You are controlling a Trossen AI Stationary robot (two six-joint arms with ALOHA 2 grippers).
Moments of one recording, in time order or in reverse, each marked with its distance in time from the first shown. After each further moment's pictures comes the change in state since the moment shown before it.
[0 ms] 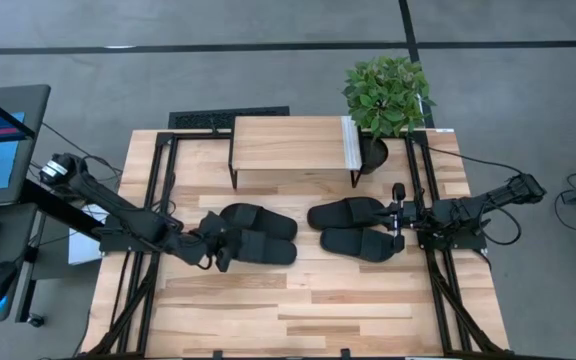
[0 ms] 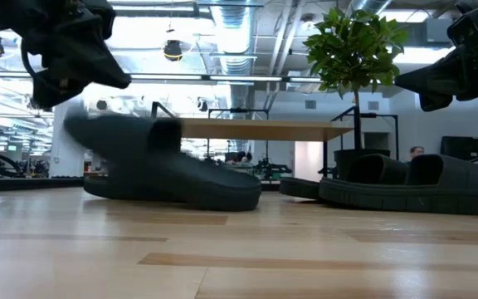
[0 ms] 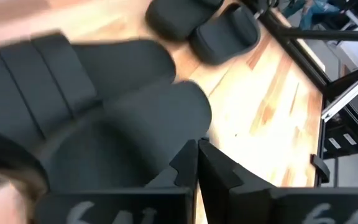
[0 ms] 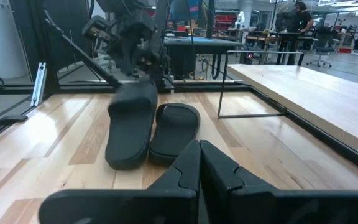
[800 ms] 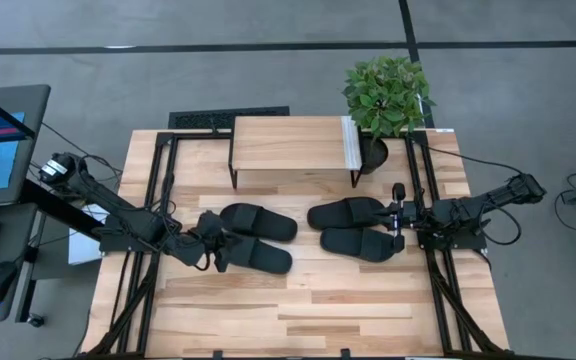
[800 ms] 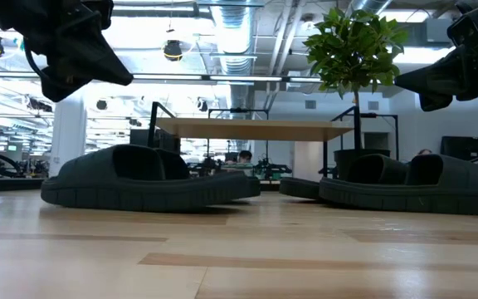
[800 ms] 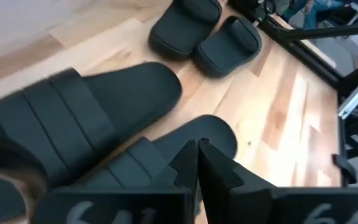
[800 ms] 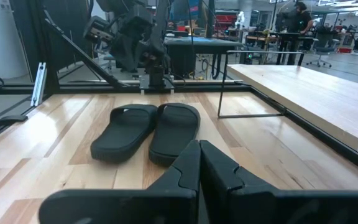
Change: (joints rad) left arm -0.012 -0.009 0.000 -0.014 -0.073 0.124; right arm 0.000 0.000 0.000 0.000 0.000 0.000
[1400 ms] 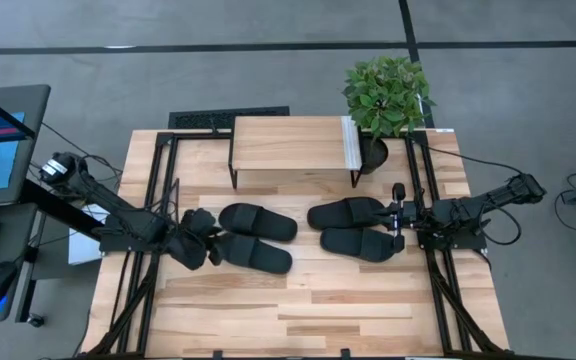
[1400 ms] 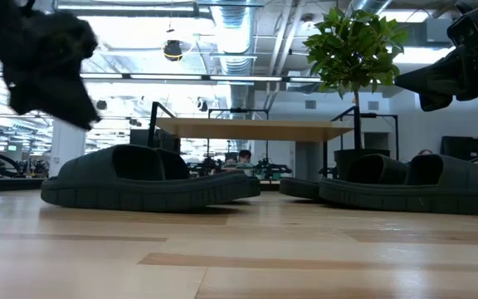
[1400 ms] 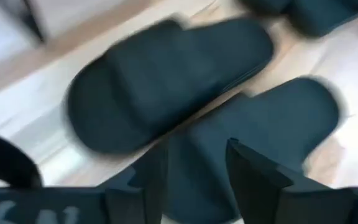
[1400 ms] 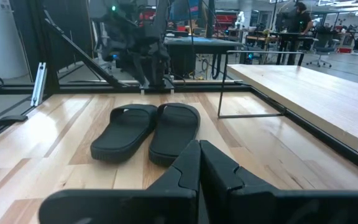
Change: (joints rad) left arm -0.018 0.000 0.000 -0.405 -0.014 -0.250; right arm 0.000 0.000 0.000 0.000 0.000 0.000
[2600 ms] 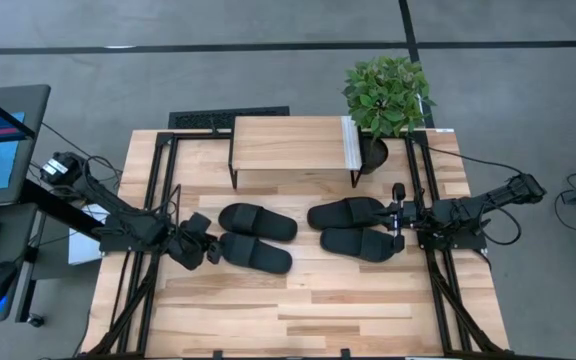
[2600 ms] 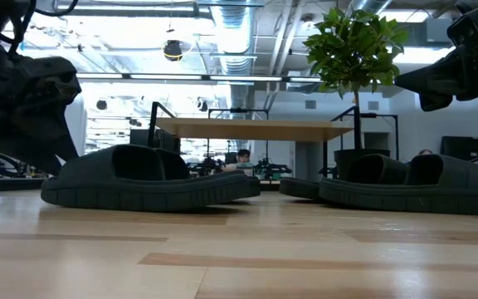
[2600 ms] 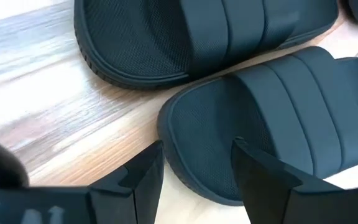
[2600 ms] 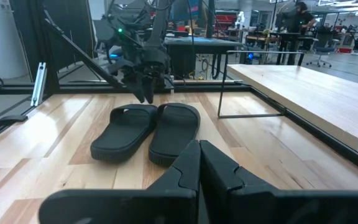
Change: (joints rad) left arm 0.001 0.000 -0.194 0.212 0.100 -0.233; right arm 0.000 0.000 0.000 0.000 0.000 0.000
